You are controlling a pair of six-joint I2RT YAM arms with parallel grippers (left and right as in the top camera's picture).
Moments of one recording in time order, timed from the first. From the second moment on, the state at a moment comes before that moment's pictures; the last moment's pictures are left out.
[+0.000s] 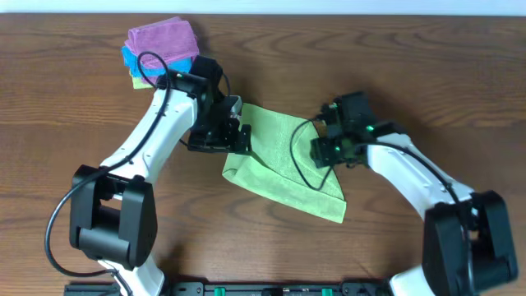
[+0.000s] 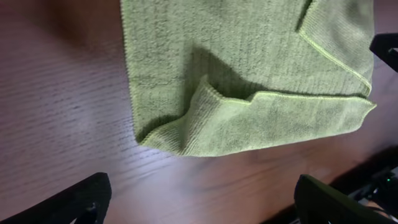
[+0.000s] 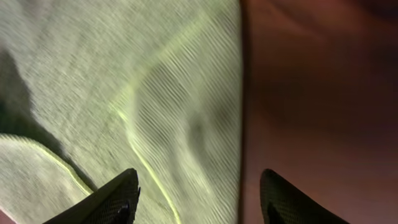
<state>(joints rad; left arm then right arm) -0.29 1.85 1.45 -1.16 0.40 -0.06 0.32 1.70 1.02 -0.57 -0.15 0.06</state>
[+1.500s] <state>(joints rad) -0.28 1.85 1.45 -1.19 0.40 -0.07 0.43 1.84 1.20 -0.58 0.13 0.10</state>
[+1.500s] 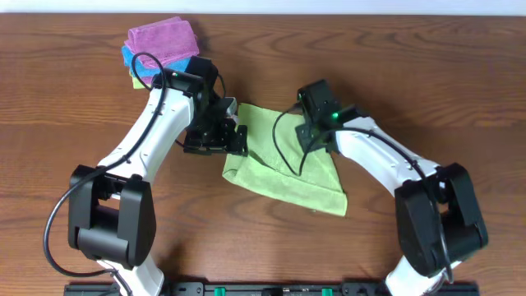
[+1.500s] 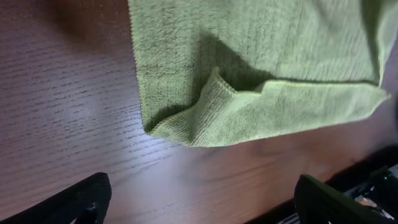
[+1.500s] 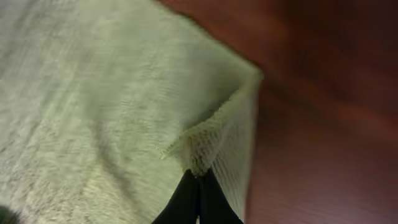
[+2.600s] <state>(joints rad) -0.27 1.85 1.45 -1.18 0.40 -0.07 0.26 1.84 1.29 -0.61 0.08 -0.01</state>
